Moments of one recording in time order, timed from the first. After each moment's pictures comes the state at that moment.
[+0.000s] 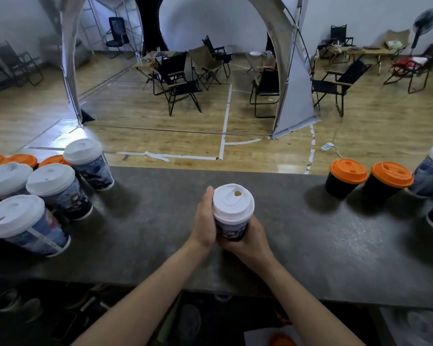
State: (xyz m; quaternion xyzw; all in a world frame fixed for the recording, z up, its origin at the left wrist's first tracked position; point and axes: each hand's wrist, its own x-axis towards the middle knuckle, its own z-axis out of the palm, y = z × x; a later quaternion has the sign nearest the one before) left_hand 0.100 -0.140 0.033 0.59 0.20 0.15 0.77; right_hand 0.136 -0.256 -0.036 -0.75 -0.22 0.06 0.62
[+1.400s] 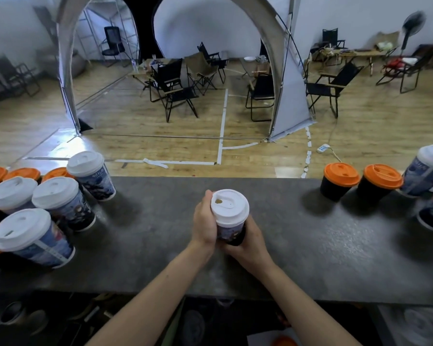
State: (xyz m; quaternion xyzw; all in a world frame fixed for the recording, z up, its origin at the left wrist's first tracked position) left_hand 0.100 -0.144 0.058 0.59 0.24 0.18 0.75; right_hand 0.136 -0.255 -0.032 -0.77 -0.21 0.06 0.60
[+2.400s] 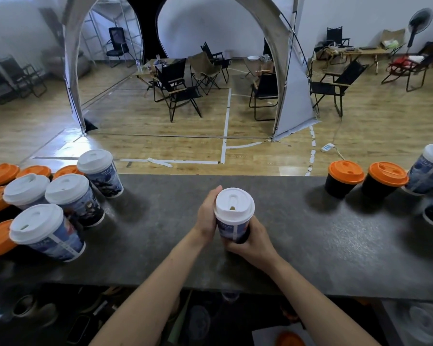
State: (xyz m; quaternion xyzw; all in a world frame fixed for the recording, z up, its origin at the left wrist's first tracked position) left_hand 0.105 -0.124 0.055 0.57 0.20 0.07 0.79; right_hand 0.138 -0.258 -0.034 -0.77 -0.25 0.07 0.58
